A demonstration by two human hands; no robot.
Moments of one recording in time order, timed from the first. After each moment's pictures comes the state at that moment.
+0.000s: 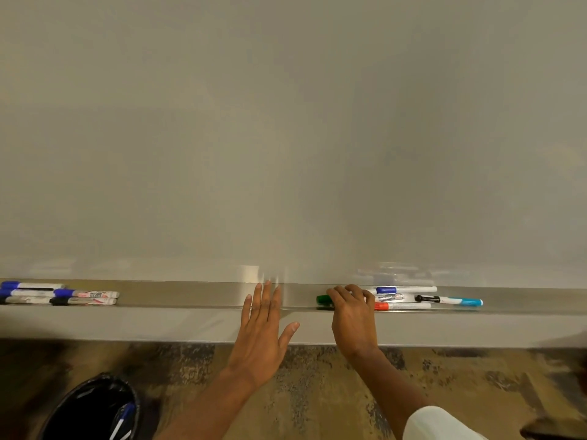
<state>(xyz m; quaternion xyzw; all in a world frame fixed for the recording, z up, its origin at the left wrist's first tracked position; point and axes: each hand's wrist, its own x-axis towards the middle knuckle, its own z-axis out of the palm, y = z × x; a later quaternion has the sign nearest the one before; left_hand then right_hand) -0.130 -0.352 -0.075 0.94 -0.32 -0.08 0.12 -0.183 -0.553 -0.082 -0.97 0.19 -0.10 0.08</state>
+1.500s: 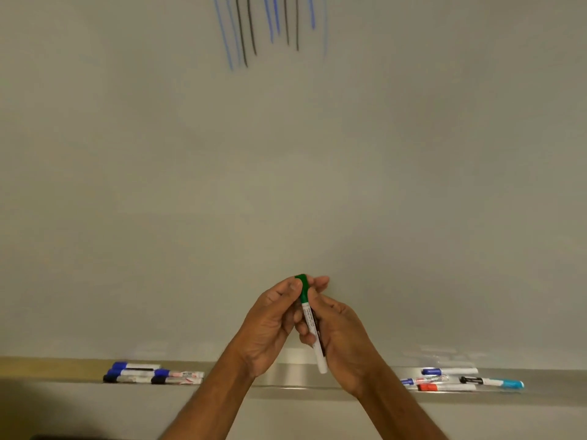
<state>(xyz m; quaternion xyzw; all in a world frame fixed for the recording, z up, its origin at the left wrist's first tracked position) -0.083 -0.262 0.242 0.53 -0.20 -0.29 0.77 -0.160 -0.378 0.244 -0.50 0.07 -0.05 0.86</state>
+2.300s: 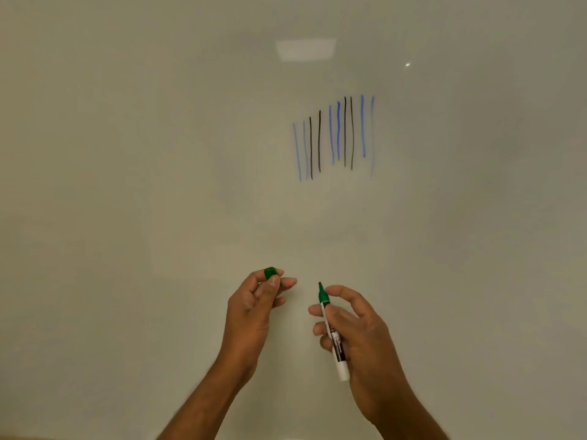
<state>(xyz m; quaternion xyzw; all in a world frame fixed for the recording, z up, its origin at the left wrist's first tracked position) -0.041 -0.186 0.361 0.62 -0.23 0.06 0.75 -0.142 -0.321 0.365 -0.59 0.02 -0.20 0.78</state>
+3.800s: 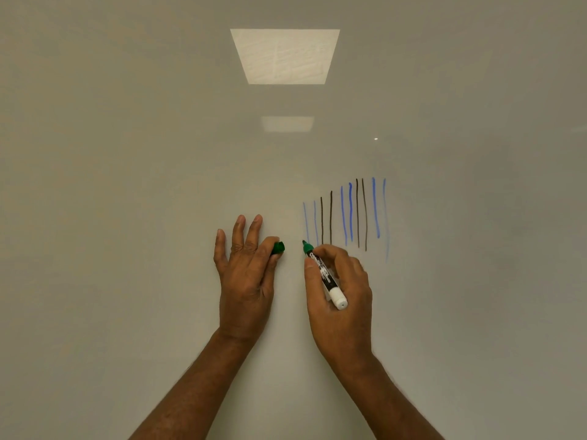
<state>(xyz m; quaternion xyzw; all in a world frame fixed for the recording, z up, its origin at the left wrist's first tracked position) 0.120 -0.220 0.481 0.58 -0.38 0.63 0.35 0.005 -0.322 0.475 -0.66 -0.06 -0.67 0.34</state>
